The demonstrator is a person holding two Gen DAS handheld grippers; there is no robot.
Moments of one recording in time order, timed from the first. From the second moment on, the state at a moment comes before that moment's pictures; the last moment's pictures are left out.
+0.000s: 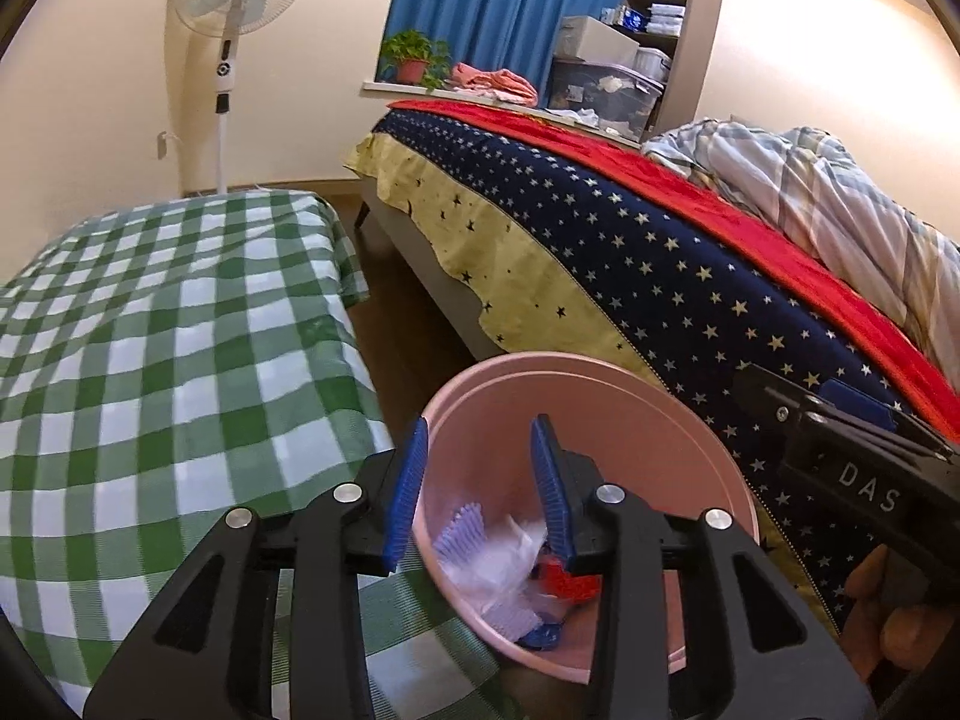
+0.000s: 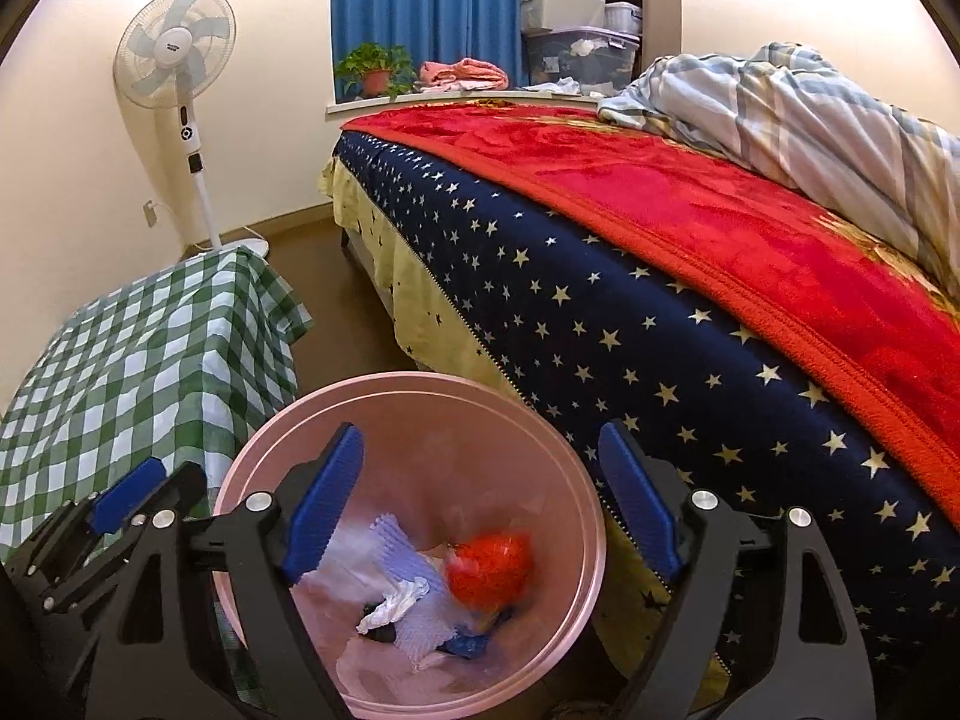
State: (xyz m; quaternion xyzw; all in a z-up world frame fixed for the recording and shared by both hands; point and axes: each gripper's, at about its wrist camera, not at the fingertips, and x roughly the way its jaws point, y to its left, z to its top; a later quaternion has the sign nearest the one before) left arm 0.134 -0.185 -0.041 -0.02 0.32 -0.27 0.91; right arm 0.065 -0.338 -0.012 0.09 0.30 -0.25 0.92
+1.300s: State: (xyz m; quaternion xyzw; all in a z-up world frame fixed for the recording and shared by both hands) left arm -0.044 -0.025 0.058 -0.02 0.25 -0.10 0.96; right arm -0.069 -0.227 0.068 0.02 0.25 -0.10 0.96
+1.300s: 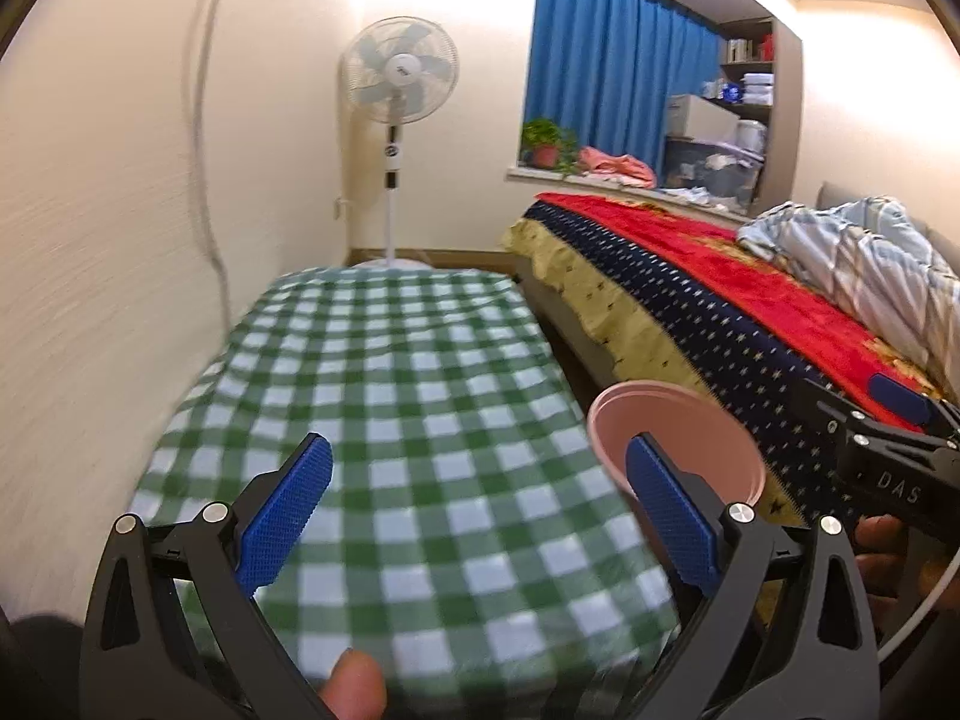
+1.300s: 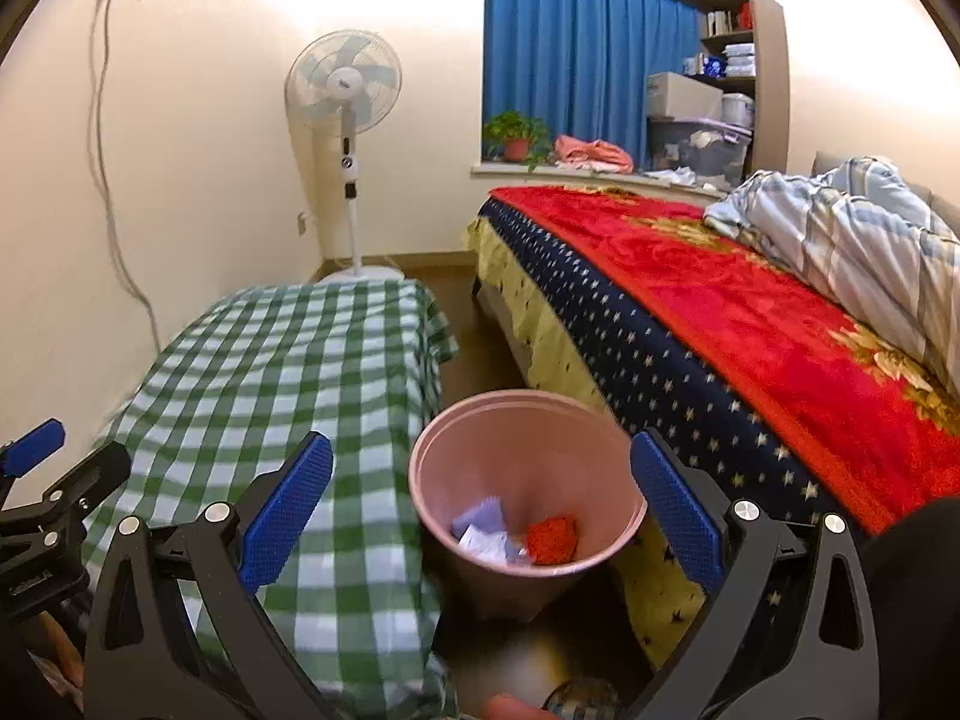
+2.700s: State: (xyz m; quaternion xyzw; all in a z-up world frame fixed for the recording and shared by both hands) left arm -0.057 -0.007 0.037 -0.03 0.27 -0.03 0.96; right arm -0.055 -0.190 0.040 0.00 0.26 -0.08 0.96
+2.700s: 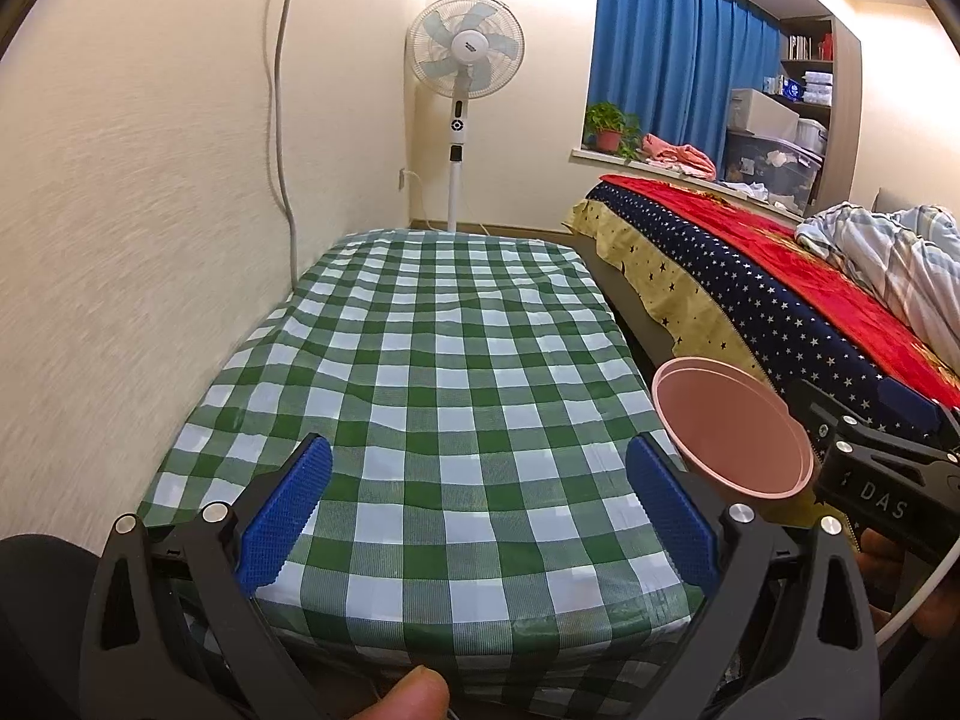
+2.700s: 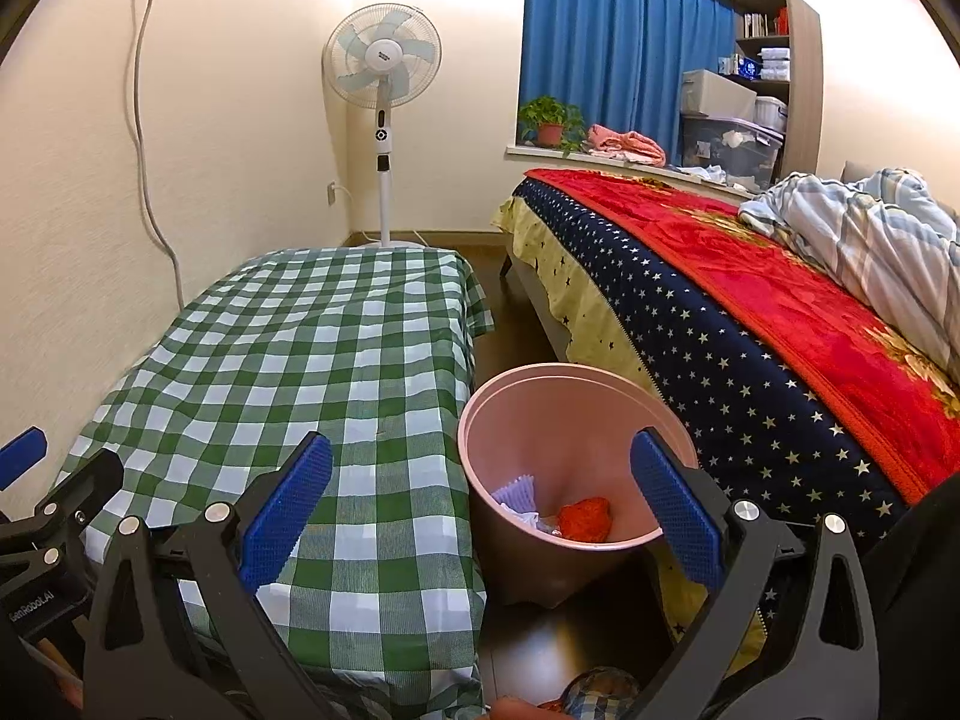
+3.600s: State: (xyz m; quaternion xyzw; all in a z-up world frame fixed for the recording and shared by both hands) left arm -0.056 -0.012 0.035 -0.04 0.28 -0.04 0.96; right arm -0.056 -0.194 0.040 -0.01 0.26 -0.08 0.96
